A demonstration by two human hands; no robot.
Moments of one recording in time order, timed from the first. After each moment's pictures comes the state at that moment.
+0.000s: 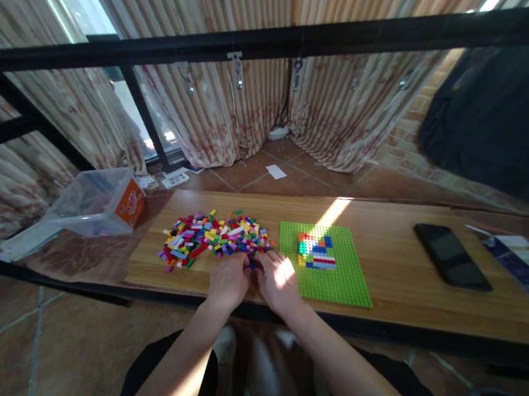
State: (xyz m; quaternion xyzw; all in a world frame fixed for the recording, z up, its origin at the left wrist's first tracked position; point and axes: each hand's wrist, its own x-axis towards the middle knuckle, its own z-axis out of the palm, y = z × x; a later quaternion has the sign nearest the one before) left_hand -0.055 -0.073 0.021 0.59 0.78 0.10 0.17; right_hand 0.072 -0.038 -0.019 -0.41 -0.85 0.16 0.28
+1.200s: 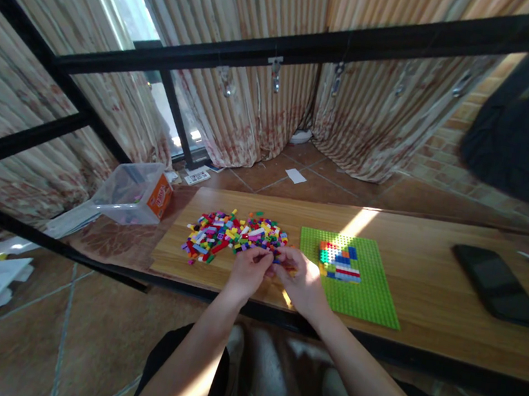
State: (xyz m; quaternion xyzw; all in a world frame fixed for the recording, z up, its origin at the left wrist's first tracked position) left_hand -0.054 -0.067 0.020 0.37 0.67 0.47 0.44; right_hand 0.074 -0.031 -0.017 -0.37 -0.71 0.39 0.45
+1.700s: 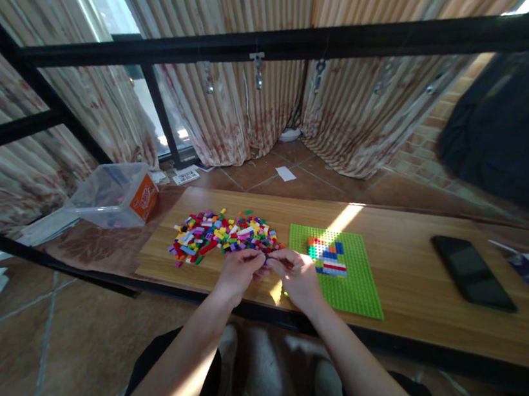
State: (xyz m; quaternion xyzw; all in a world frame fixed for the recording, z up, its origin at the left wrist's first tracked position) left_hand -0.047 -0.067 0.025 0.25 0.61 0.53 0.53; right_hand 0.085 -0.023 -0.009 -0.38 -0.67 0.47 0.43
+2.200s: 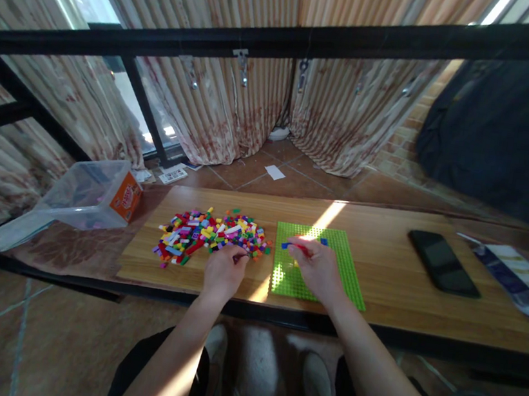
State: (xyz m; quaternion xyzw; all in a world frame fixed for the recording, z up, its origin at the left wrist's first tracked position) left_hand -0.061 -0.065 0.015 0.56 0.76 0.29 0.16; right_hand 0.138 0.001 0.007 -0.46 -0.73 0.29 0.42
